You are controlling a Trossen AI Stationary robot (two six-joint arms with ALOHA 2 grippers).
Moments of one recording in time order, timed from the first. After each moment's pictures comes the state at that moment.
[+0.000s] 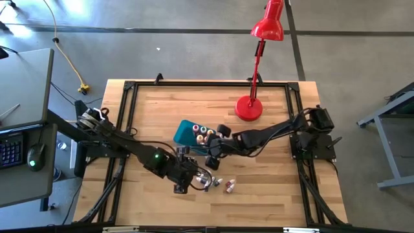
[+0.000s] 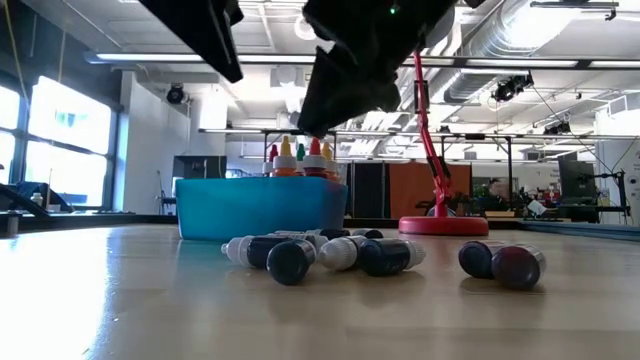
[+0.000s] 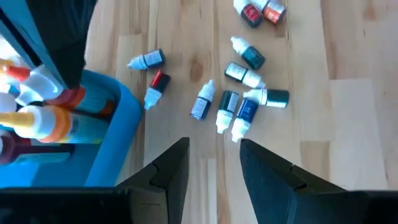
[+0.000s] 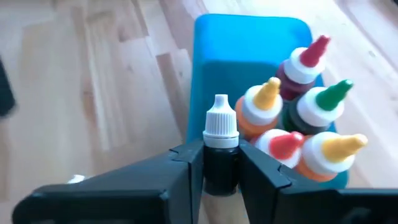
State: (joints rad) left arm -0.49 1.65 1.33 -0.75 -0.36 -0.36; right arm 0.19 1.81 1.27 -0.27 0.36 0.40
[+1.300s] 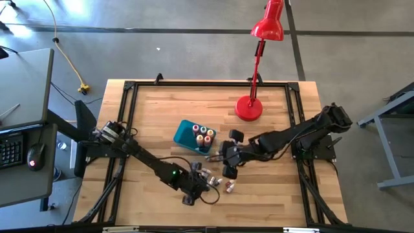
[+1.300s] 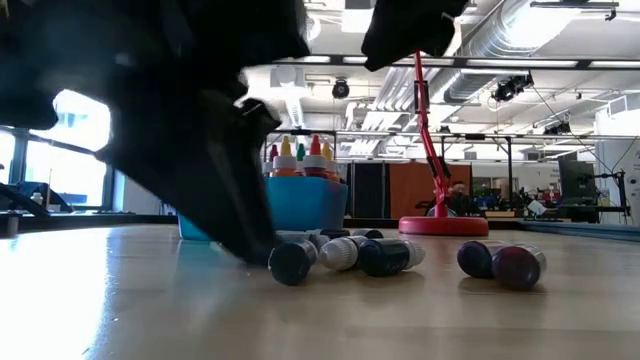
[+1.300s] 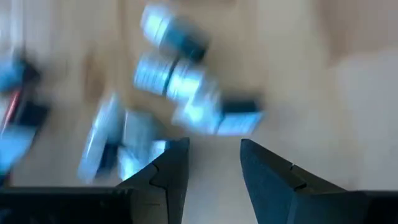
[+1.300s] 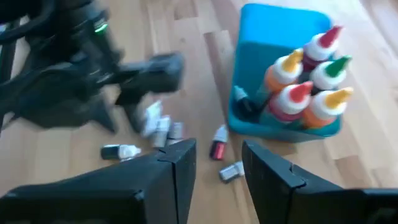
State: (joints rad) left arm -0.51 1.94 1.23 -0.31 -0.28 -0.23; right arm 0.33 1.61 1.27 -0.53 0.33 0.43
